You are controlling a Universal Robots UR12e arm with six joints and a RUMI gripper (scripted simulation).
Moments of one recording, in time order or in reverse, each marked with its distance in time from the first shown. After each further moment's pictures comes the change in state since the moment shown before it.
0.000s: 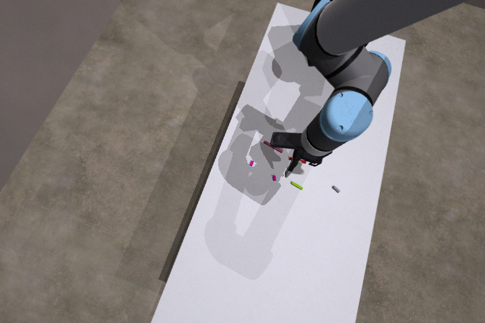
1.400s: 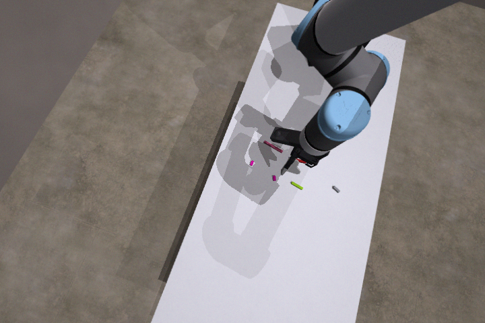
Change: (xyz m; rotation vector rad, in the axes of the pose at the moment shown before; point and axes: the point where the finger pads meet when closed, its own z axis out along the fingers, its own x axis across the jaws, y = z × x) arm 0.003 -0.004 0.000 -0.001 0.001 0.176
